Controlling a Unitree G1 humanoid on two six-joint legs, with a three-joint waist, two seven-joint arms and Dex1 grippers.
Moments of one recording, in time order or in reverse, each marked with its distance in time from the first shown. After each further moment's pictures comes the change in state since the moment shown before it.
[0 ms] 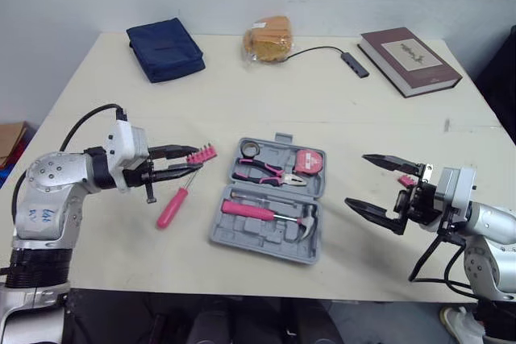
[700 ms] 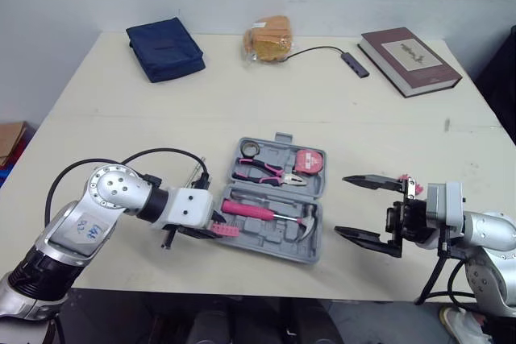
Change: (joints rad) left arm -0.047 0.119 -0.406 -0.243 0.354 0.114 -0.043; right arm 0.080 -0.044 0.040 -0.167 0.052 0.136 0.052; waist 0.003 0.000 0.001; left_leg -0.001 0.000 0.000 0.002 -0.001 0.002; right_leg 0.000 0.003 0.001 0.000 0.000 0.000
